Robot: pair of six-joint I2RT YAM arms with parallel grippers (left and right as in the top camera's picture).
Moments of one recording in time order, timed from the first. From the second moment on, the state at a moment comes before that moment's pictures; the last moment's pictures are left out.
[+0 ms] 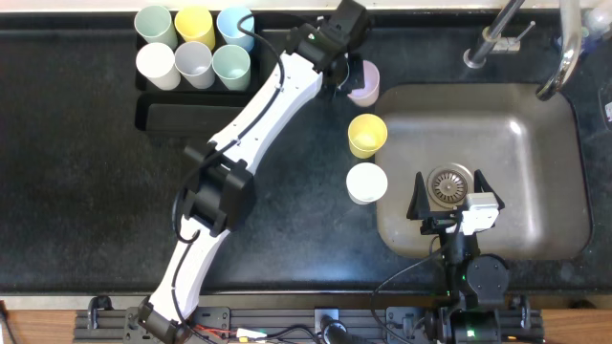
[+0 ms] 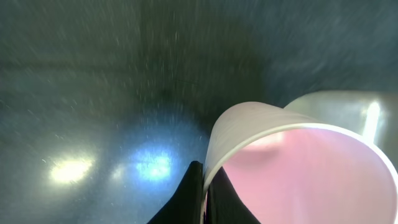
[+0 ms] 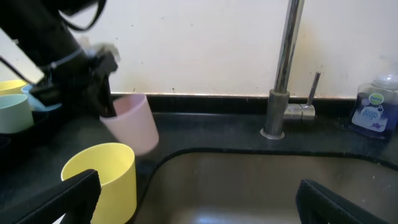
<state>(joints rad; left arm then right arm) -0.59 2.43 2.38 -1.07 0.03 -0.68 0.05 0.01 0.02 -0.02 -0.02 0.04</state>
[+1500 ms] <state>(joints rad) 0.17 1.78 1.52 -1.07 -0.05 -0.96 0.05 0.01 0.02 -0.02 -0.02 0.04</state>
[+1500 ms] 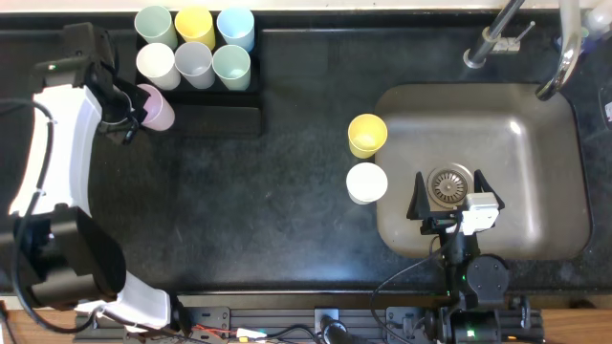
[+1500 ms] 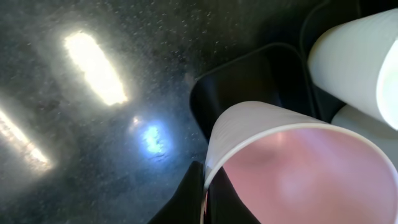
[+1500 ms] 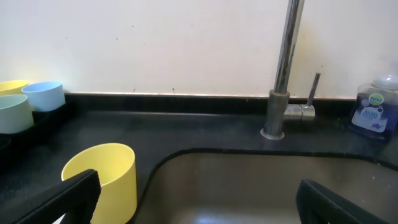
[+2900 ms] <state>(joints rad) 0.17 1.84 1.52 -1.07 -0.08 -0.97 0.05 0.01 0.02 -0.02 -0.02 0.04</state>
